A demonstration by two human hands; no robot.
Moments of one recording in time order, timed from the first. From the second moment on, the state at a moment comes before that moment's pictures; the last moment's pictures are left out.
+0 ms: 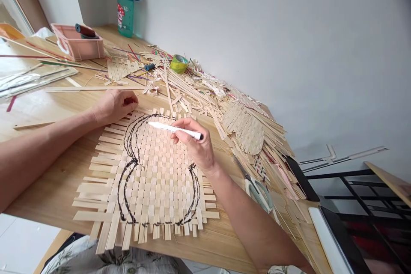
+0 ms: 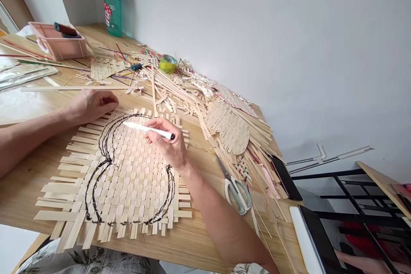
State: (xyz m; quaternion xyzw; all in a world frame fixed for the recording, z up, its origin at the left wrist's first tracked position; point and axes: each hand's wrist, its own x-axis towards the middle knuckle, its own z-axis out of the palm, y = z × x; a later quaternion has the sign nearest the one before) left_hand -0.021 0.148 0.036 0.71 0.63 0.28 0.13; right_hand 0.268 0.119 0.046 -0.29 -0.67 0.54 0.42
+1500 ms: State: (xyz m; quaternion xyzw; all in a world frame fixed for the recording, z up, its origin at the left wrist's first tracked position) left_hand -0.001 0.126 0.056 0.73 0.62 0.28 0.05; right_hand 0.360 0.112 0.055 -0.65 -0.76 0.01 0.09
